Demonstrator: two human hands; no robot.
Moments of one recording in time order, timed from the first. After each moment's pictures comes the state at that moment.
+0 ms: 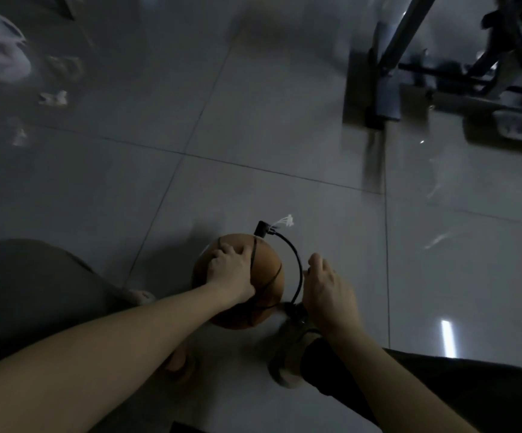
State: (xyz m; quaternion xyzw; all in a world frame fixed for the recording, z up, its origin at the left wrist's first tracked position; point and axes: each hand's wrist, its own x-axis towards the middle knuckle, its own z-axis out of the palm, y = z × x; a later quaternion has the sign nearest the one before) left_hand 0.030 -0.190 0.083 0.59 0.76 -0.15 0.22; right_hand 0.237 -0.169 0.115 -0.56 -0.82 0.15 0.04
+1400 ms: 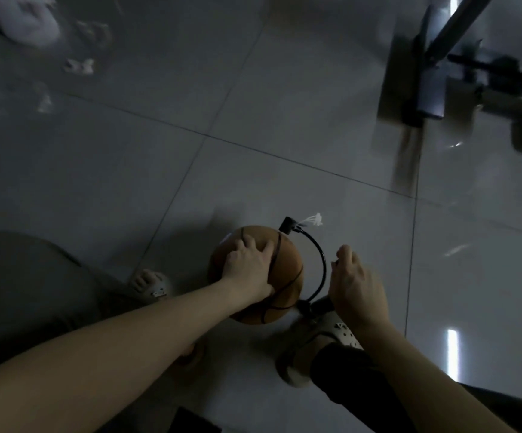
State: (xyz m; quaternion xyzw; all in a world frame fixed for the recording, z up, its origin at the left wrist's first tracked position) left_hand 0.028 -0.192 0.086 0.62 0.74 -0.14 0.22; right_hand 0.242 -0.143 0.105 -0.55 -0.83 0.11 0.03
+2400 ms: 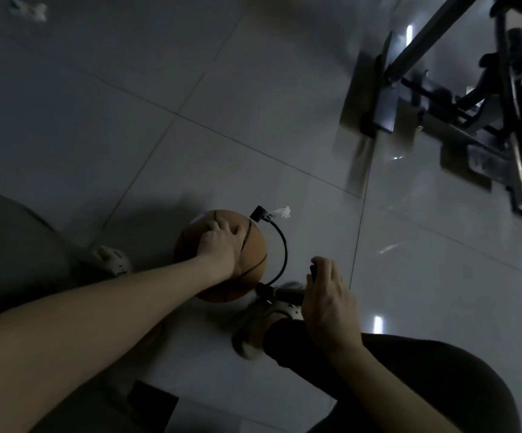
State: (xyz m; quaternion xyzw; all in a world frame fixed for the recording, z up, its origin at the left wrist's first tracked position) left_hand 0.033 -0.190 0.100 0.62 0.74 -0.15 0.21; right_hand 0.260 -0.208 0.188 -0.53 -0.84 0.12 0.07
